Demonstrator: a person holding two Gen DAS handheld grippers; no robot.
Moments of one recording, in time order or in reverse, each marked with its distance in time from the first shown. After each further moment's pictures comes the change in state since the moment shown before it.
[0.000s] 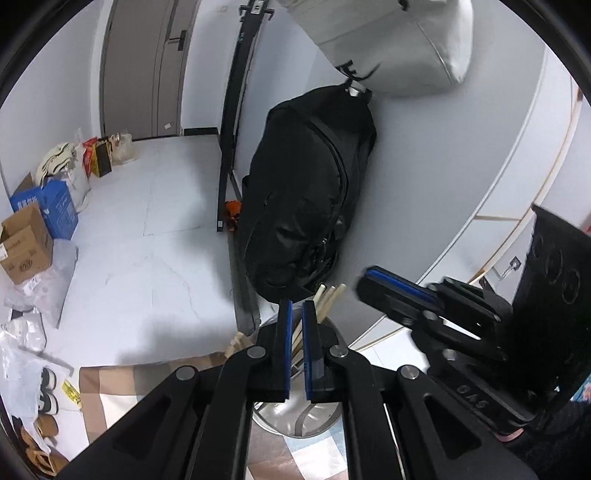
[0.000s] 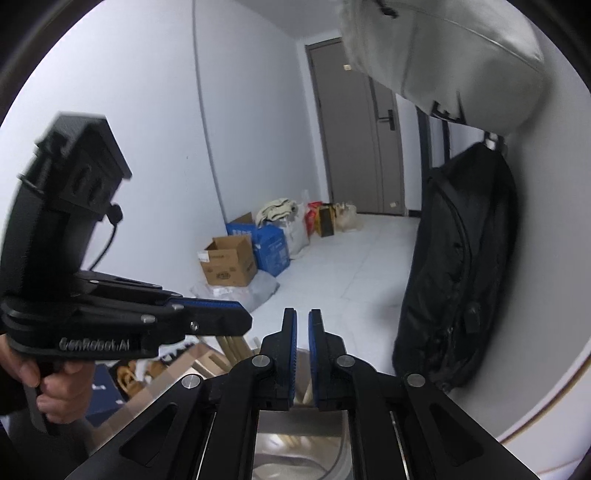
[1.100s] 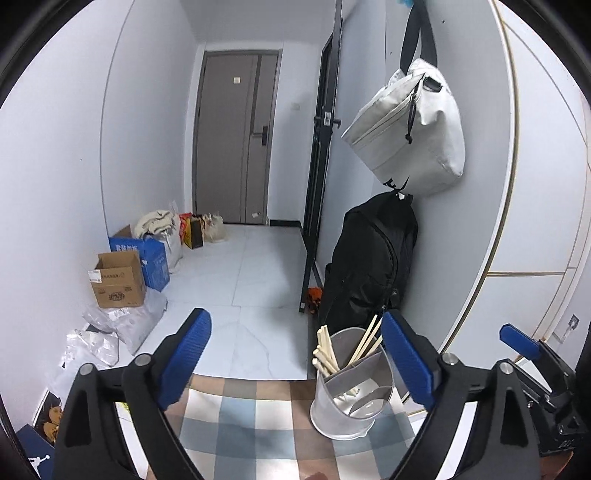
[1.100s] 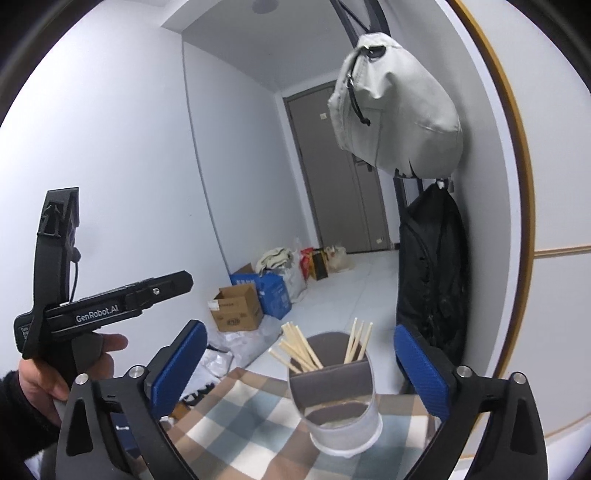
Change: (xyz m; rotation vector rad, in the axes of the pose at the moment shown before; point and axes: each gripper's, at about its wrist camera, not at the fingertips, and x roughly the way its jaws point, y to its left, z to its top) left arm -0.112 -0.024 -0.070 -0.036 -0.434 0.336; right arm -0.132 0.066 -0.039 0.073 -0.213 -0.062
